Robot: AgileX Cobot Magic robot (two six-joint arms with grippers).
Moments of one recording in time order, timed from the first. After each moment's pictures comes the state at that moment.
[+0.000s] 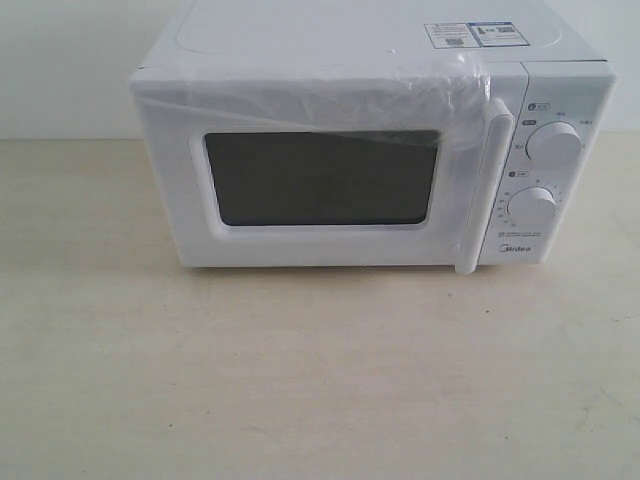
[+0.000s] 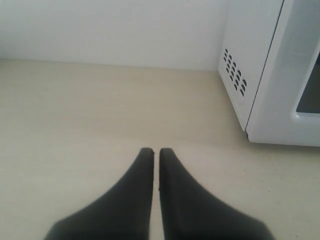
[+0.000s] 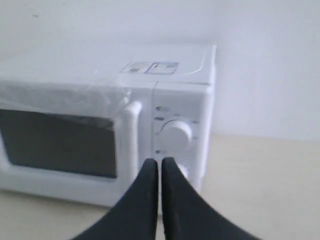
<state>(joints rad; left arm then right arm) 0.07 0.00 0.00 -0.13 0.31 0.09 0.07 0.17 -0.34 0.44 0.35 -0.45</state>
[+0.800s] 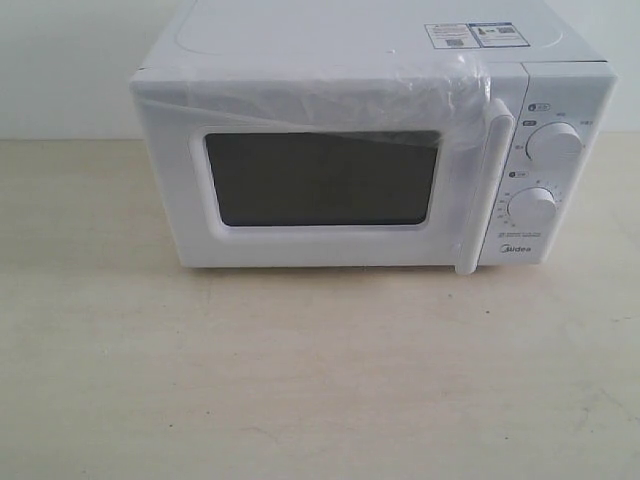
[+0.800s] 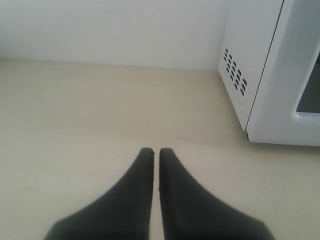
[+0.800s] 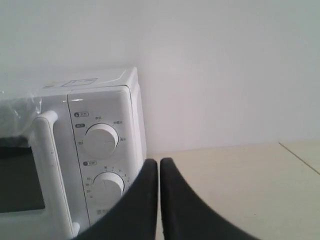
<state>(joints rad) 0.07 0.00 0.00 -0.13 0.31 0.09 -0.02 0.00 0.00 0.49 0.00 -0.44</state>
